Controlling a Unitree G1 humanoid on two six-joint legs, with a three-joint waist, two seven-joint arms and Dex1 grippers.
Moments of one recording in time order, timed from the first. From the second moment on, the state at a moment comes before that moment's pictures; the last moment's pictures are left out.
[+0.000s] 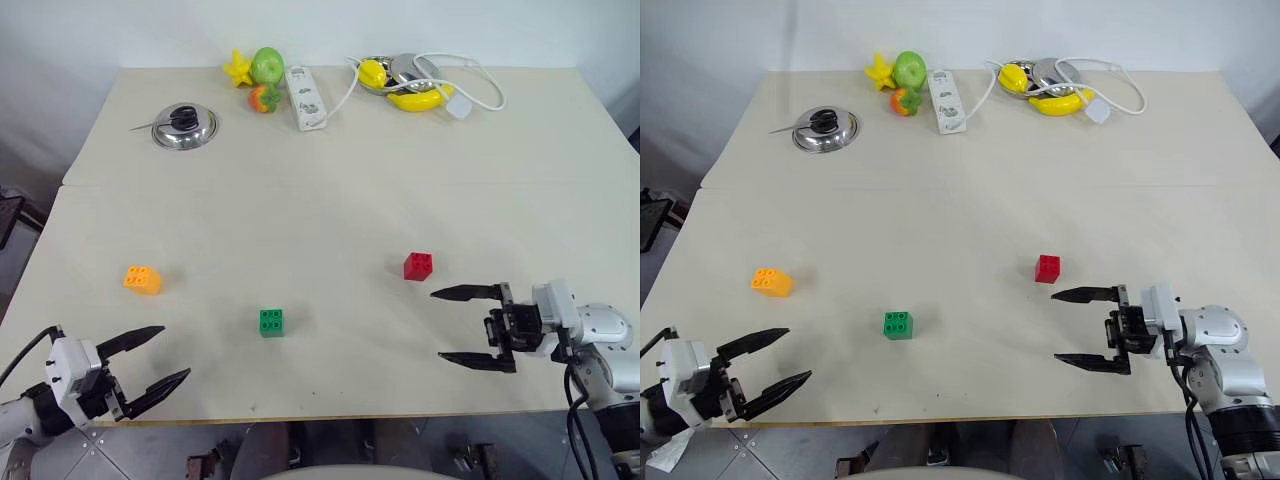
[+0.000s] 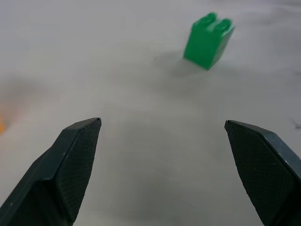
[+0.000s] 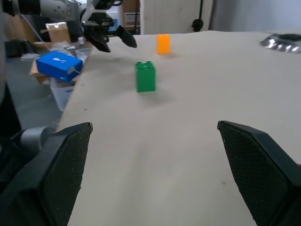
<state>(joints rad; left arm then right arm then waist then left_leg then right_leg) 0.43 0.67 0.48 -0.21 -0.54 0.00 -1.12 -0.10 -0.80 -0.05 0.12 0.77 -0.21 1.55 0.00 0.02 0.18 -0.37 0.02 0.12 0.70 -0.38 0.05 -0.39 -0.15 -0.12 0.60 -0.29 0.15</state>
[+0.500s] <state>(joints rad) 0.00 0.64 0.03 -0.13 -0.36 -0.02 -1.15 -0.01 -0.82 -0.14 0.10 0.73 -0.17 1.55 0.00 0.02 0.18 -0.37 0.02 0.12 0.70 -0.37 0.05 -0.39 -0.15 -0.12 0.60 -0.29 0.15</state>
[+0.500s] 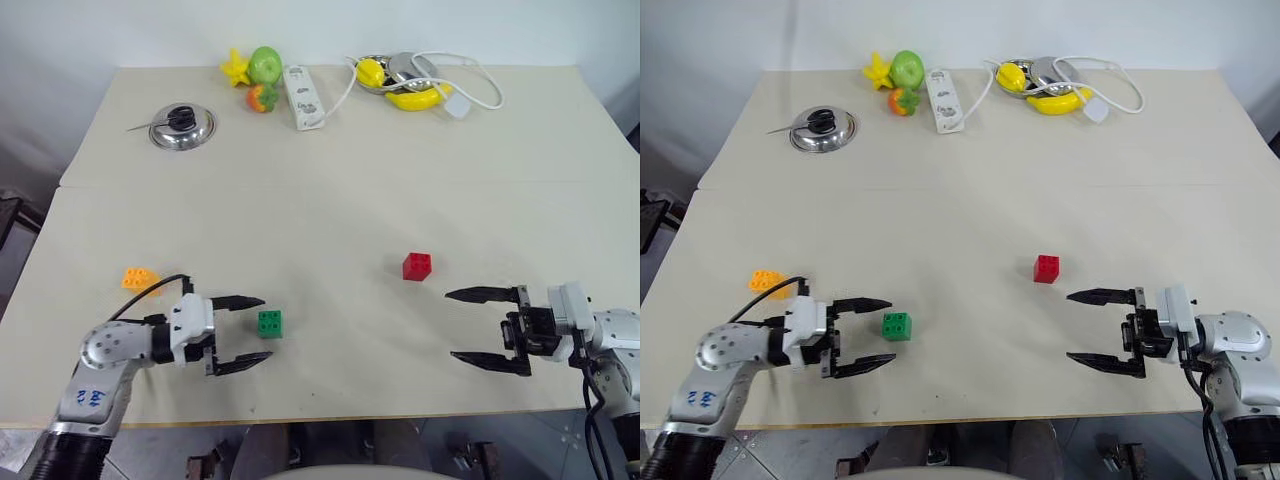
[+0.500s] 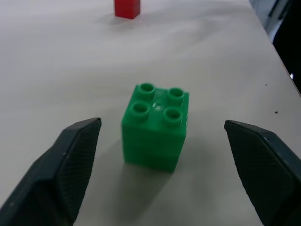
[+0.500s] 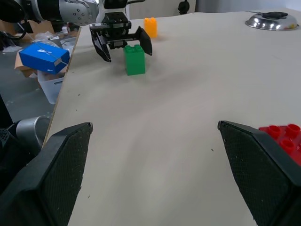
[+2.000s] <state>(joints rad) -0.88 0.27 -0.21 0.78 -0.13 -0.15 -1.28 0.26 -0.68 -0.44 -0.10 0.69 -0.11 1.31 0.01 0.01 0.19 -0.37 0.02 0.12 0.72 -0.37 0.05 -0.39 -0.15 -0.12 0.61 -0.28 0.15</state>
